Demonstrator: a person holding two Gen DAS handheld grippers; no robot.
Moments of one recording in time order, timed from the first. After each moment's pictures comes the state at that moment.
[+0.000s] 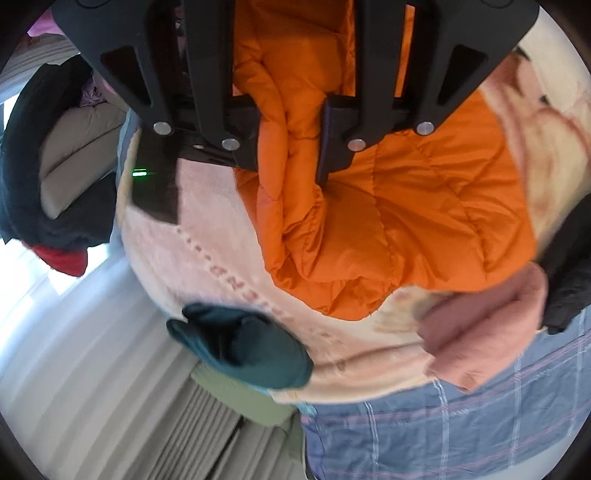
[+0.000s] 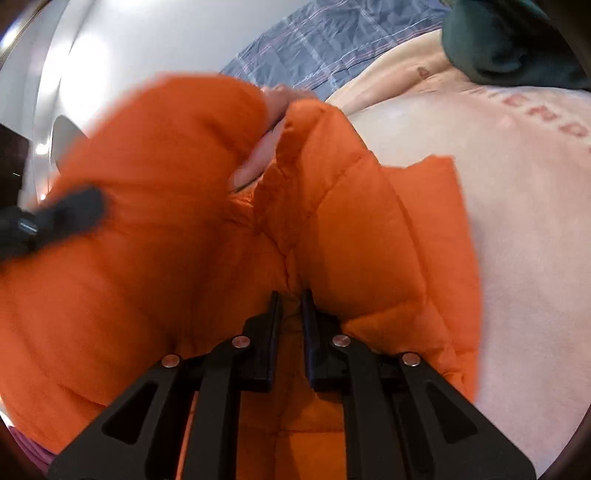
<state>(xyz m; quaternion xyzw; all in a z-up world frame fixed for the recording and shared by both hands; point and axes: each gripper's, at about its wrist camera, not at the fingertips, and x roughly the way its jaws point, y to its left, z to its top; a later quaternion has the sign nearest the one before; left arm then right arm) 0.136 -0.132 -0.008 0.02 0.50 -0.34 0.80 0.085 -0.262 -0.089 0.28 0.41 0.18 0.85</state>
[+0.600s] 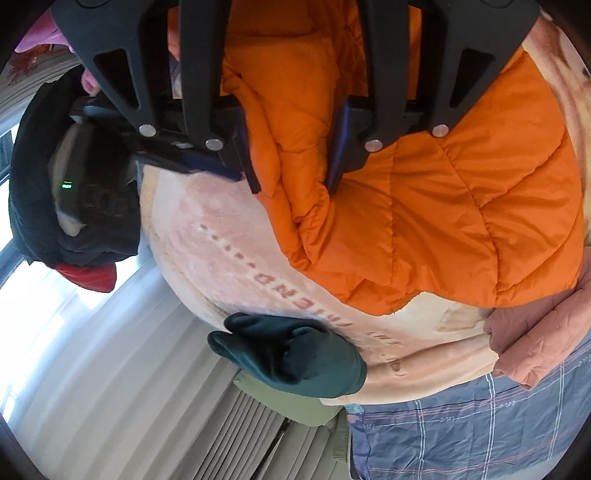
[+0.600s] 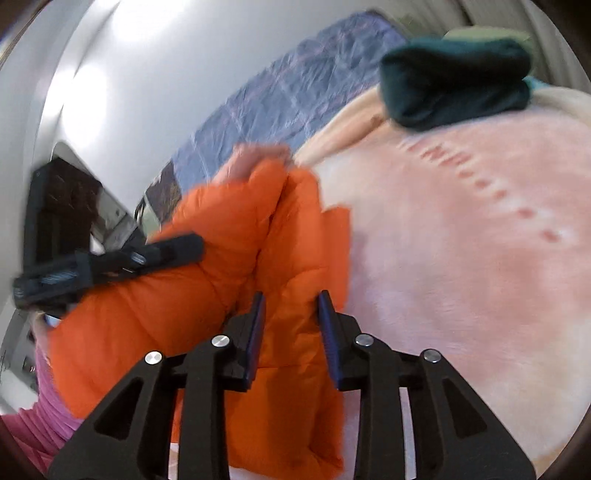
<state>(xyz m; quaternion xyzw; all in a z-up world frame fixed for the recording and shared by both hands) 0.119 -0.167 -0.036 0.00 0.46 -0.42 0.78 0.043 -0.325 -0.086 0.27 0.37 0.15 0.87</state>
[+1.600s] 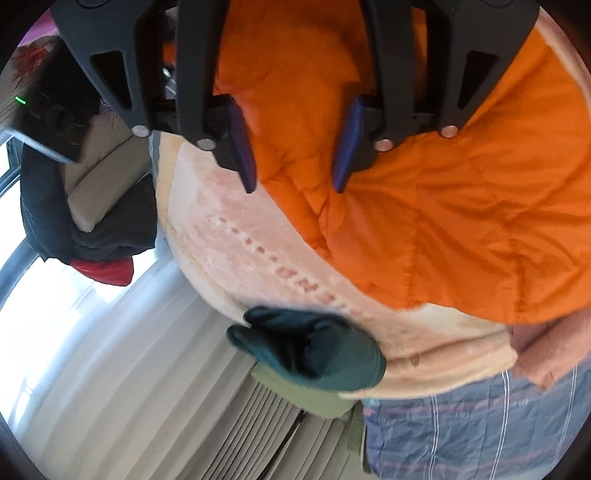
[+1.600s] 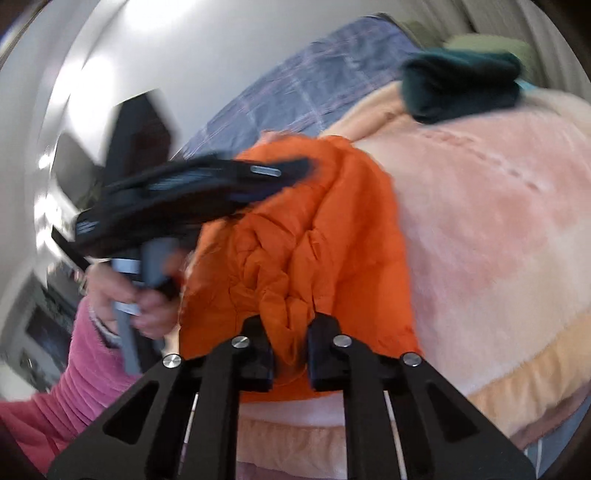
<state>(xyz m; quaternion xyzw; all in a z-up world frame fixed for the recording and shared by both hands) 0.116 -0.171 -0.034 -0.02 0.44 -0.45 0.78 -0.035 -0.287 -0.053 0.28 0.36 0.13 0.88</state>
